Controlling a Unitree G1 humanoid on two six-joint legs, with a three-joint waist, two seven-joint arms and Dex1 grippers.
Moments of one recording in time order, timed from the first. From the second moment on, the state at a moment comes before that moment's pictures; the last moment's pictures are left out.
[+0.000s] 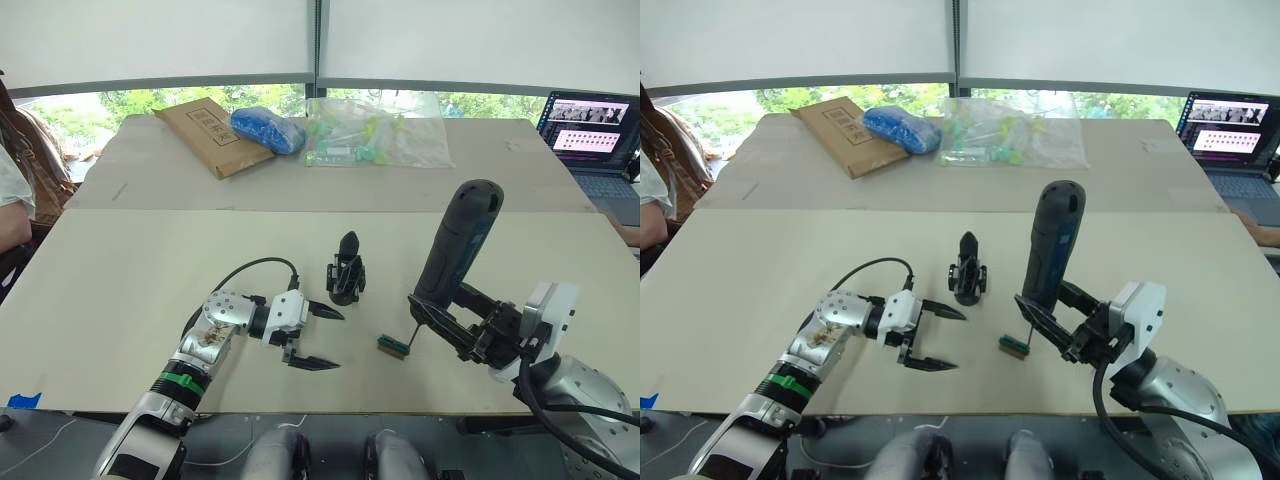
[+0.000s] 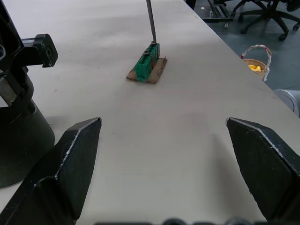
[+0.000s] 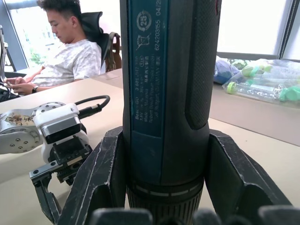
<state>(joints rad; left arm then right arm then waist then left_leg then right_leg) -0.47 0.41 -0.31 0.32 -0.20 -0.16 -1.39 0.22 -0.51 -0.25 -0.73 0.68 0.32 0.63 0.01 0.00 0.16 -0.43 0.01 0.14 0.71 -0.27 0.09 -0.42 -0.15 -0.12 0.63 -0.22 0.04</state>
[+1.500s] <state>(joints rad) -0.38 0.54 -0.17 0.16 -0.27 0.01 -1.29 -0.08 -0.82 -0.33 -0.81 1.07 0.47 0.61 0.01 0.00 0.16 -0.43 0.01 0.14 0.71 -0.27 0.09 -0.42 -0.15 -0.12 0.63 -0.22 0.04</state>
